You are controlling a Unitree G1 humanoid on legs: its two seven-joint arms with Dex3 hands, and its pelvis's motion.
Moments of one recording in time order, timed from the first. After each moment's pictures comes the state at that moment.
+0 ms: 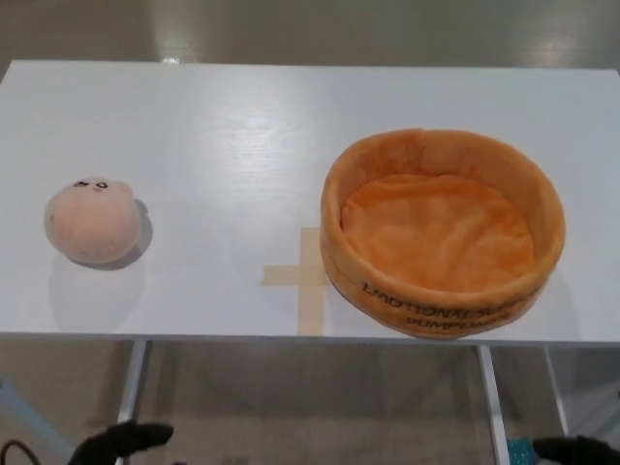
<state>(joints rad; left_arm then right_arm) -0.19 0.26 0.04 1.02 0.19 -0.22 -0.03 -0.18 -0.28 -0.06 1.10 -0.14 -0.28 -0.05</state>
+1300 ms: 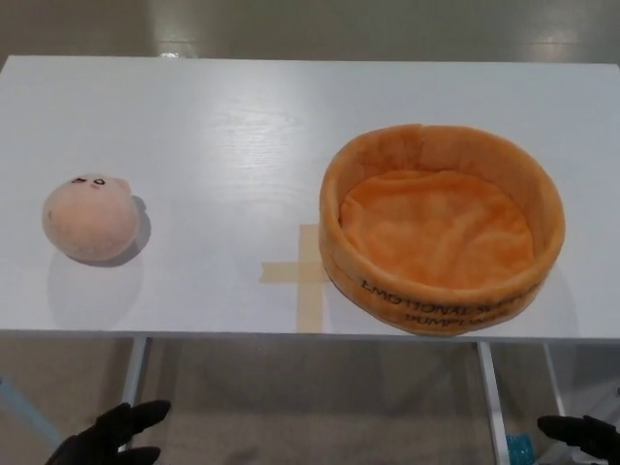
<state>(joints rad) 0.02 0.36 0.05 0.77 0.06 -0.47 -0.33 -0.21 -0.28 -0.09 1.22 -0.14 -0.48 -0.07</state>
